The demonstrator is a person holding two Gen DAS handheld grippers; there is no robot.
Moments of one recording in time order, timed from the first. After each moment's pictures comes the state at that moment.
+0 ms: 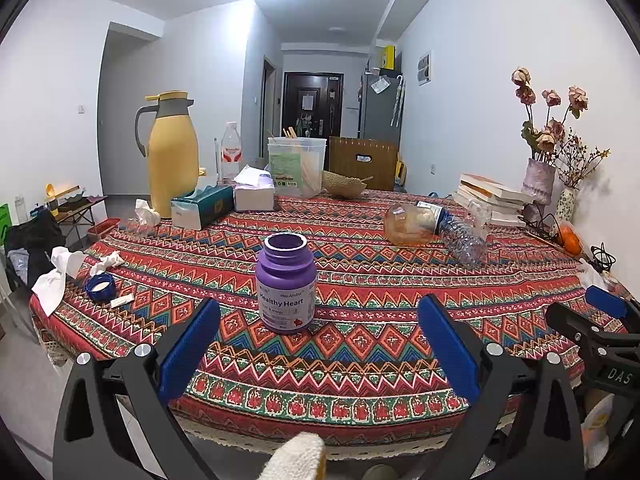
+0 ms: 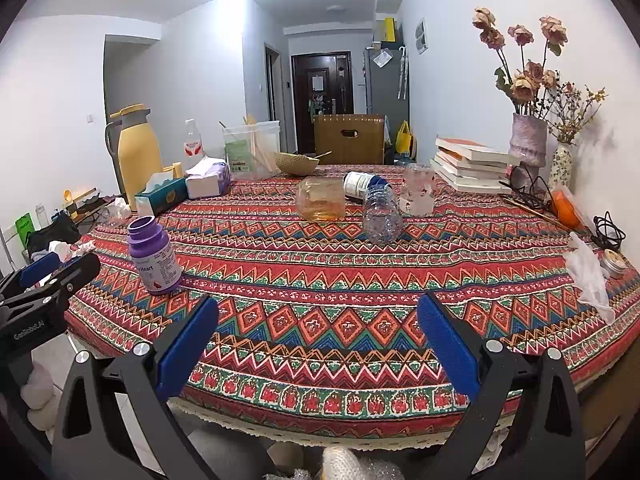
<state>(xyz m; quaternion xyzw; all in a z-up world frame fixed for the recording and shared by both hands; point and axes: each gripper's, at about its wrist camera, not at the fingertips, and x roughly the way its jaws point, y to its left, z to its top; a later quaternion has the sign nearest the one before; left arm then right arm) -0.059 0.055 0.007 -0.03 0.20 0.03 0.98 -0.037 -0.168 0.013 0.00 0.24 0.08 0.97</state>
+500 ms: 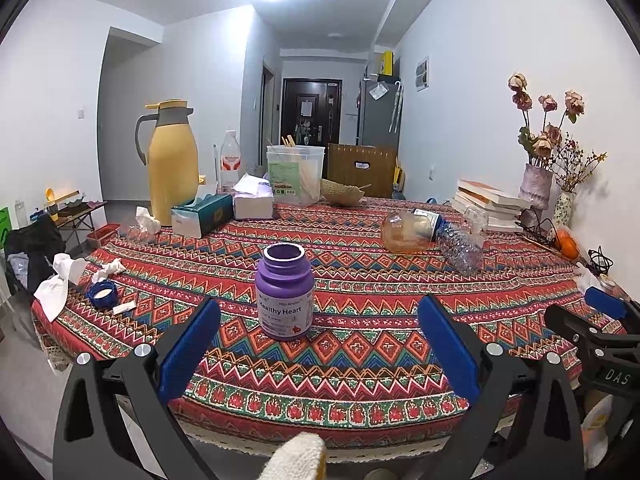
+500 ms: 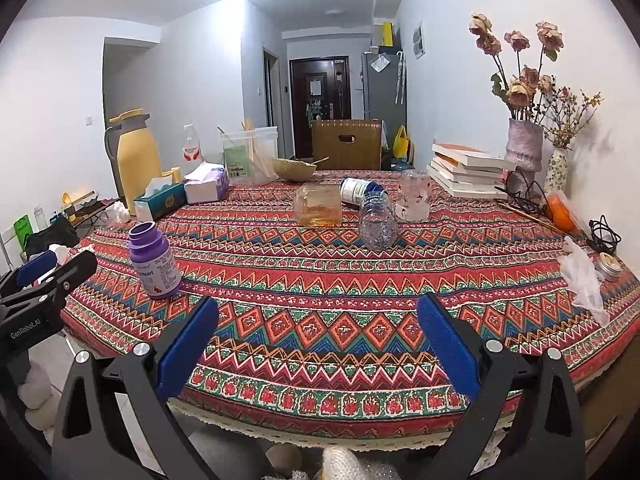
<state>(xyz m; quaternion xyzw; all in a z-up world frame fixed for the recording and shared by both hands) -0.065 0.051 0.015 -0.03 0.19 0.02 0.98 -0.043 -0.169 0.019 -0.01 0.23 0.07 0.97</state>
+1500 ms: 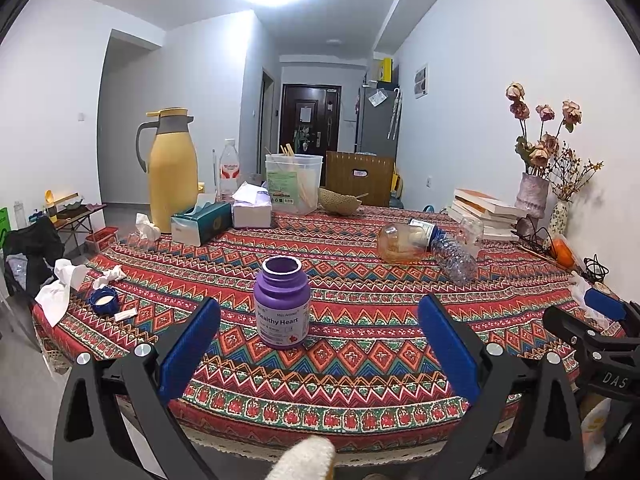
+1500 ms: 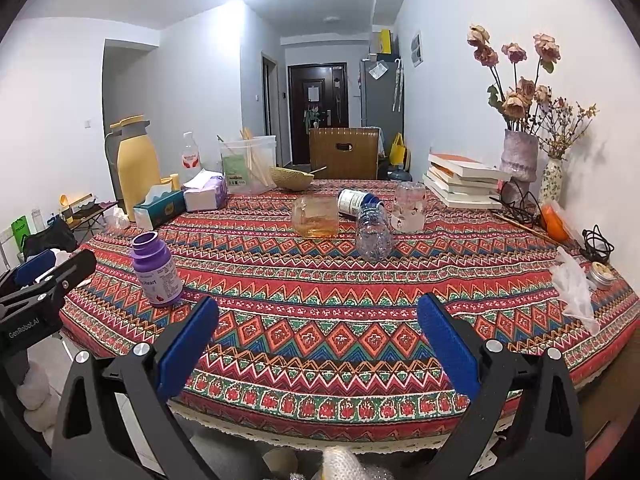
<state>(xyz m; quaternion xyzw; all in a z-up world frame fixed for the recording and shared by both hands) -0.068 0.051 0.028 -0.03 0.18 0.02 0.98 -0.048 -0.166 0.033 -0.01 0.22 0.07 0.97</state>
